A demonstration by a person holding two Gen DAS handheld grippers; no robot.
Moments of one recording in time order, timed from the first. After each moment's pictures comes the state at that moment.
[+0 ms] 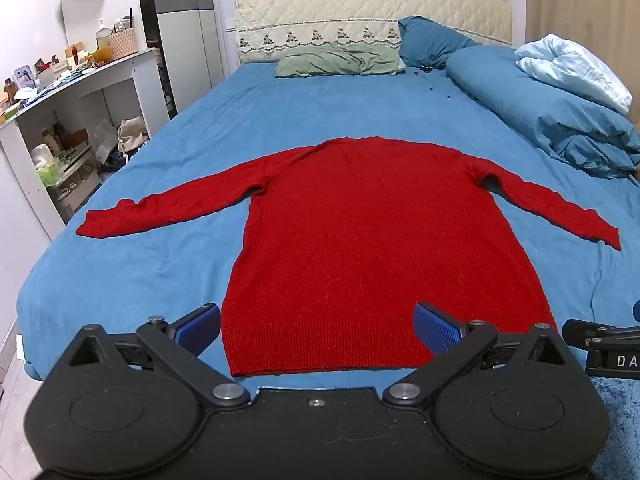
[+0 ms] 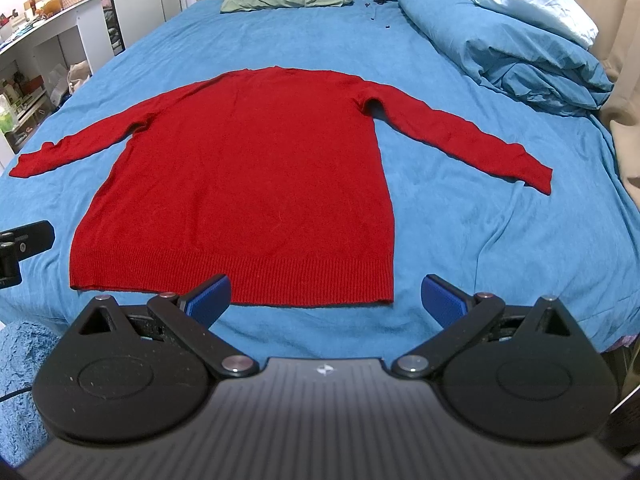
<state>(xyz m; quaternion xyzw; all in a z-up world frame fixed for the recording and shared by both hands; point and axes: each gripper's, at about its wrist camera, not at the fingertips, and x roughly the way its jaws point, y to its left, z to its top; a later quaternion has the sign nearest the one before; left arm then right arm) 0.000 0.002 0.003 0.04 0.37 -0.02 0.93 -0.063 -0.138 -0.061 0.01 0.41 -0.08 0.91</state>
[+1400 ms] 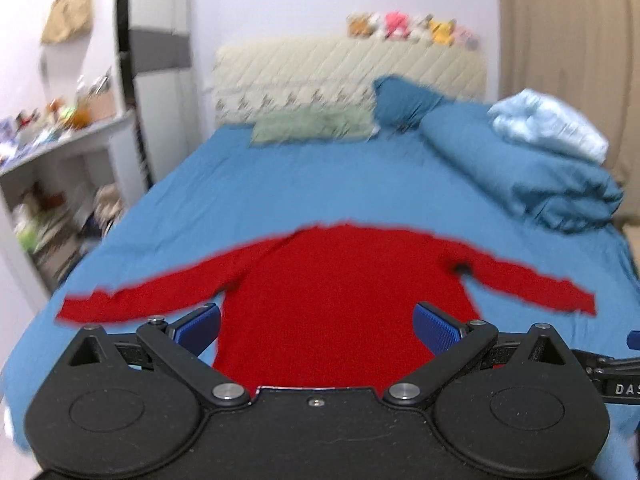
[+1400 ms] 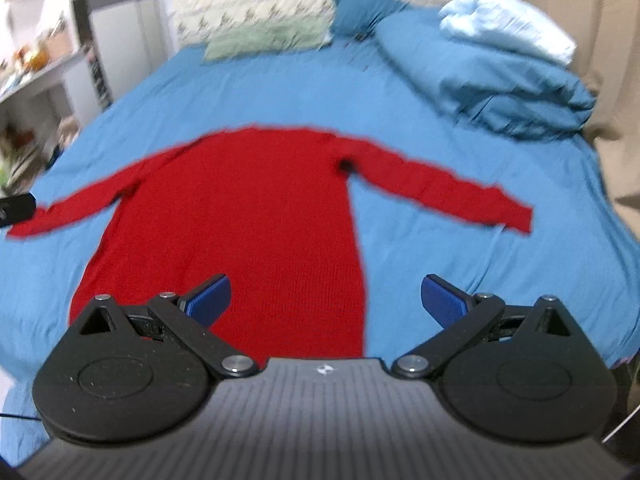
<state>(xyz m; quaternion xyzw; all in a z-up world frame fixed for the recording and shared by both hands) 0.064 -0.035 0.073 0.04 0.29 -0.06 0.95 -0.046 -0.182 -0.009 0.04 0.34 -0.11 0.93</state>
